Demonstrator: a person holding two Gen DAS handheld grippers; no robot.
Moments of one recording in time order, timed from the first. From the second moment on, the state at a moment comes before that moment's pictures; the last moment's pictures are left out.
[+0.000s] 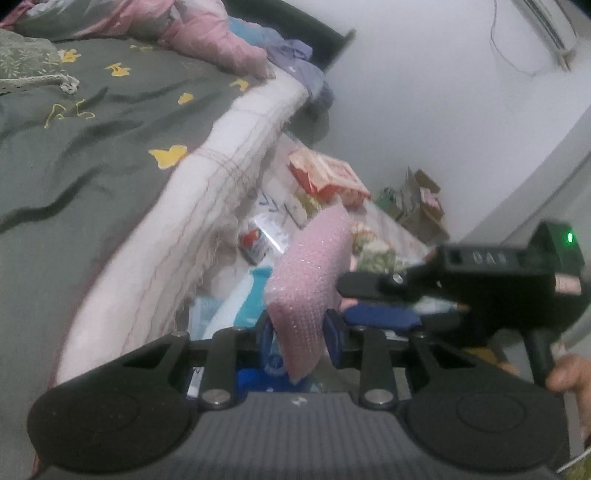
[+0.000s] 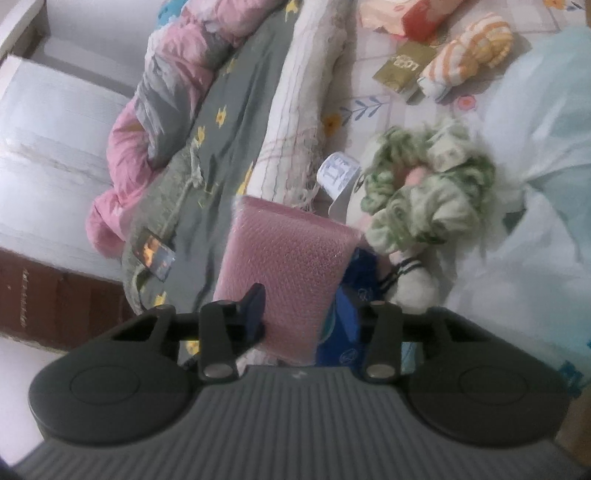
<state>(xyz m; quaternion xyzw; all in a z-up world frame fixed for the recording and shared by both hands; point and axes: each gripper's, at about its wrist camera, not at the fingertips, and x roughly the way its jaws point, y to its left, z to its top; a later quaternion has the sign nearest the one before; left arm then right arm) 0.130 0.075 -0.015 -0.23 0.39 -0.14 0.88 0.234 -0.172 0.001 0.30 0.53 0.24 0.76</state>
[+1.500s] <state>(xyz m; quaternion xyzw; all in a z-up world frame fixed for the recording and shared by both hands) 0.139 0.120 -0.005 -0.10 0.42 -0.14 0.89 0.256 -0.089 -0.011 0.20 0.57 0.26 0.75</state>
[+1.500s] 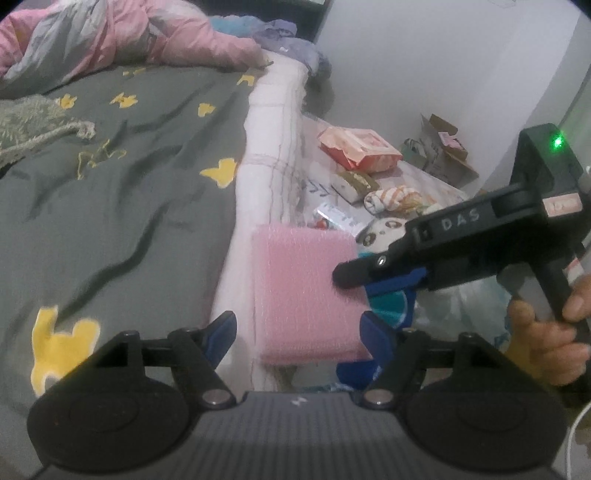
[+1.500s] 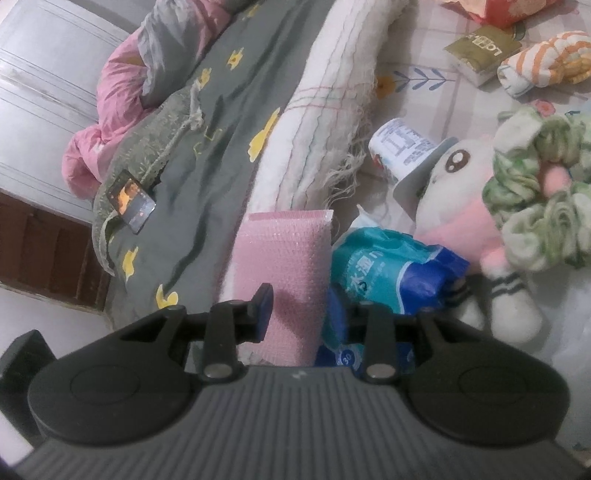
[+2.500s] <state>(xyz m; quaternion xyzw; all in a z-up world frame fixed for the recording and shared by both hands) 0.143 0.040 0.065 -0.04 0.36 -0.19 0.92 0.234 -0.155 0.038 0.30 0.49 0.29 0.77</state>
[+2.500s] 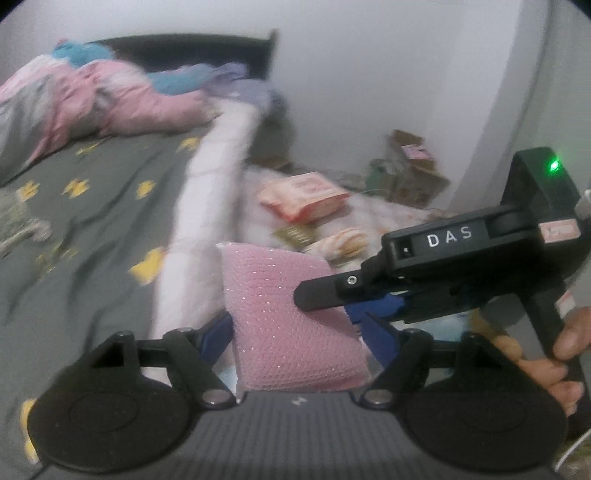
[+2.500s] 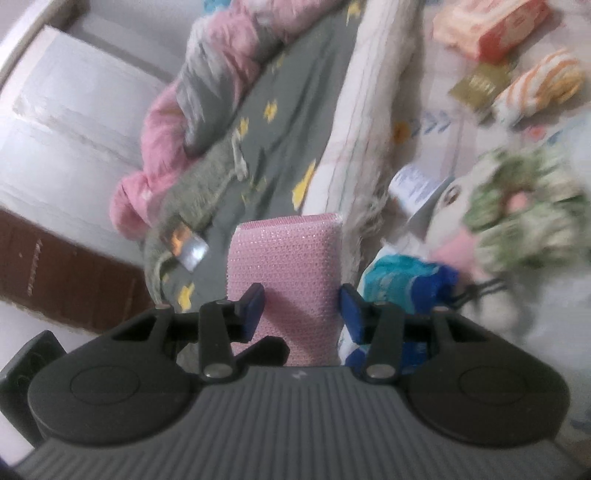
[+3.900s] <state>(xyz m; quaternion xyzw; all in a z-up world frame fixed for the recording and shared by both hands) 0.309 -0.405 -0.038 0.02 0.52 -0.38 0.76 0.230 -0.589 0.010 0.28 0.39 -0.09 0.87</state>
